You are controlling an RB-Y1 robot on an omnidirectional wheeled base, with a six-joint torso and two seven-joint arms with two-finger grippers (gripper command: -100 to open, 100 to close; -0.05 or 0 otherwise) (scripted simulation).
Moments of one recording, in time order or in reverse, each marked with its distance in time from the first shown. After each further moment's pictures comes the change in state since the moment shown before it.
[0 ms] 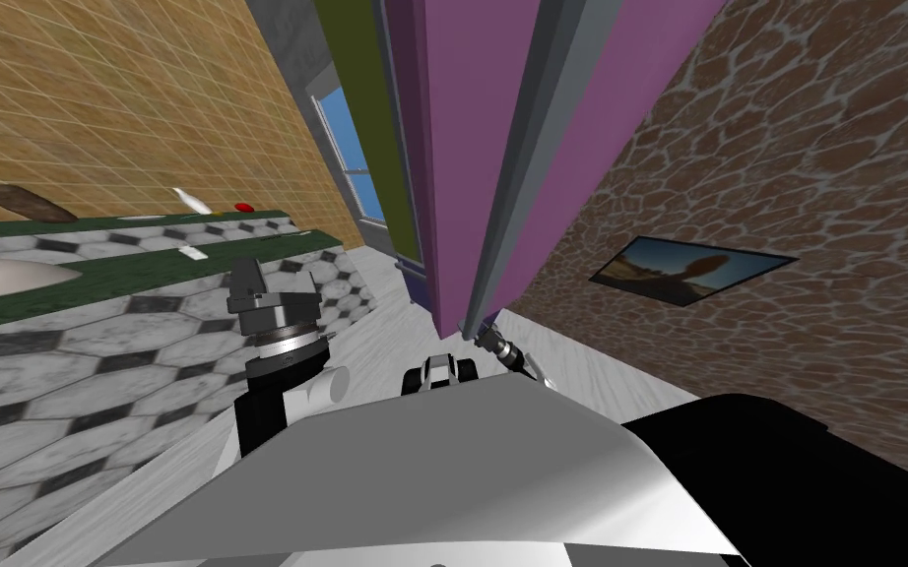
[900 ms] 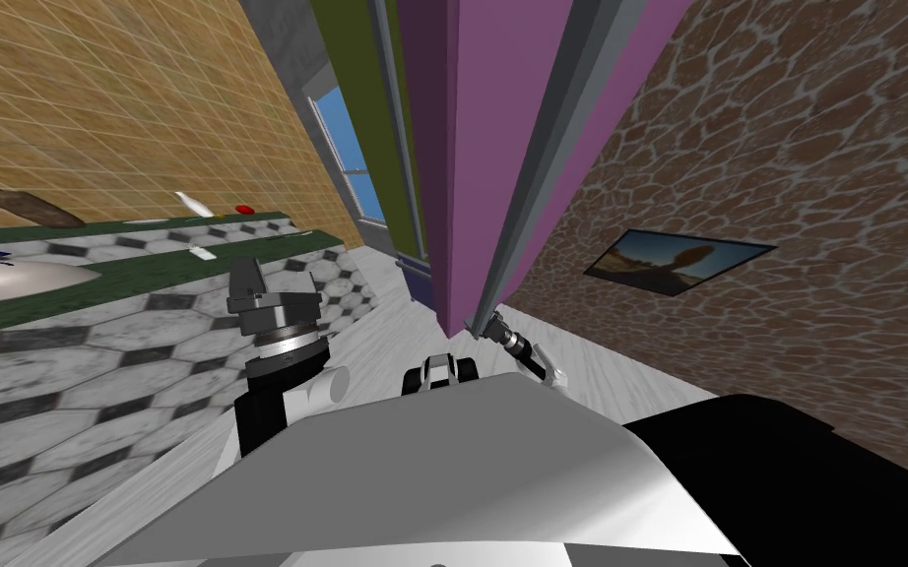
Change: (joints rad) left arm 0.000 0.000 0.000 0.000 0.000 0.000 0.000; right arm -0.028 -0.099 -0.037 -0.071 -0.010 0.081 -0.126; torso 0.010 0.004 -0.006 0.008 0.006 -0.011
